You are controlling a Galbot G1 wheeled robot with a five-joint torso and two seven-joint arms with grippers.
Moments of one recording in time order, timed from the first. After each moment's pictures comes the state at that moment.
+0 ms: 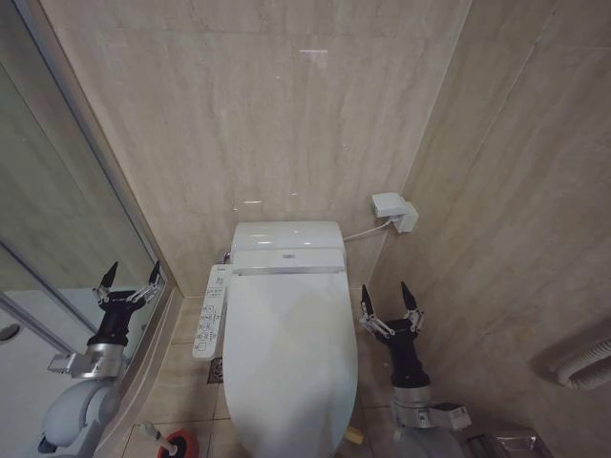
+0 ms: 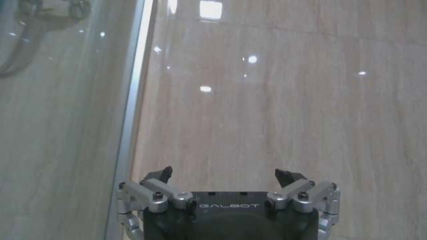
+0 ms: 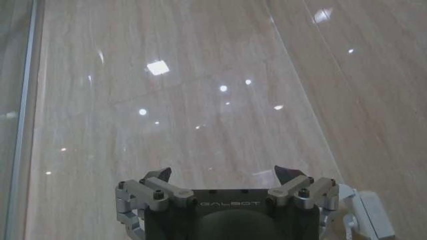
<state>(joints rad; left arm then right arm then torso) 1.28 -1.05 -0.69 -1.77 -0.62 -0.39 0.10 -1.50 1.40 0.43 1.98 0.38 0.62 -0.10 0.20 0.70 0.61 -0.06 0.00</state>
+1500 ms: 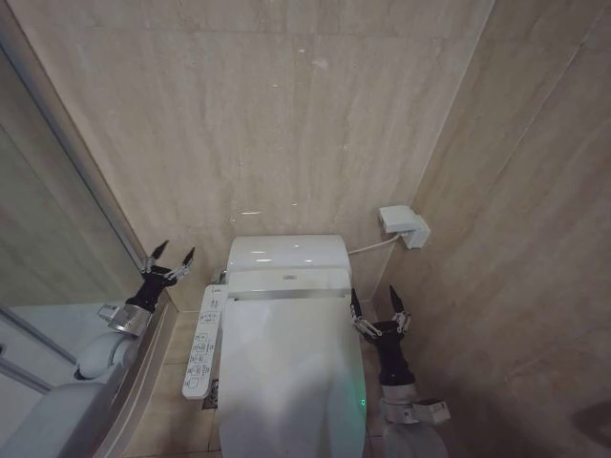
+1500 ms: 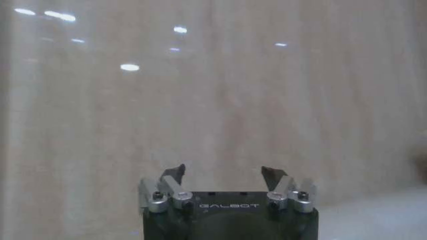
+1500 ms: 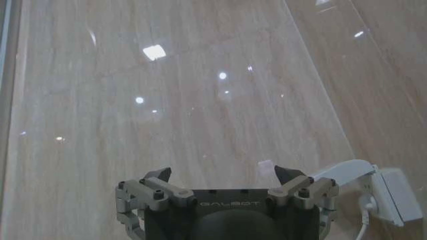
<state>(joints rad) 0.90 -0.90 -0.38 -1.37 -0.64 -0.45 0.39 -1.46 1.45 0.43 1.90 0.34 0.62 -0.13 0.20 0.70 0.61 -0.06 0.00</state>
